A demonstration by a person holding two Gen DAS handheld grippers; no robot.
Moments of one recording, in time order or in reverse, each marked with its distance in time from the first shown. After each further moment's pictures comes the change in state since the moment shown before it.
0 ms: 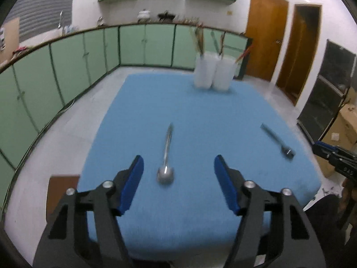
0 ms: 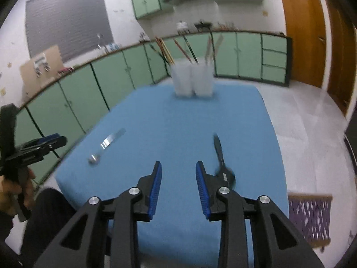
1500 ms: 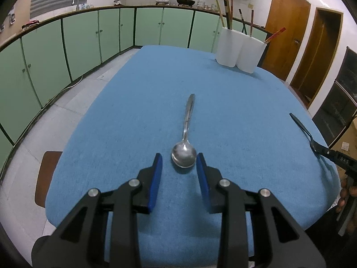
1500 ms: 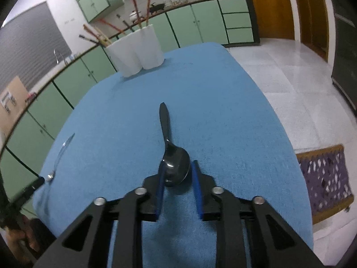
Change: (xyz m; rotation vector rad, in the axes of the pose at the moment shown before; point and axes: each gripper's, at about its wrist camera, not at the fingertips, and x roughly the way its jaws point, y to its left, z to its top) left arm 0.063 0.024 -0.016 -0.103 0.064 0.052; right arm 0.082 -0.075 -0.009 0.247 0.078 -0.068
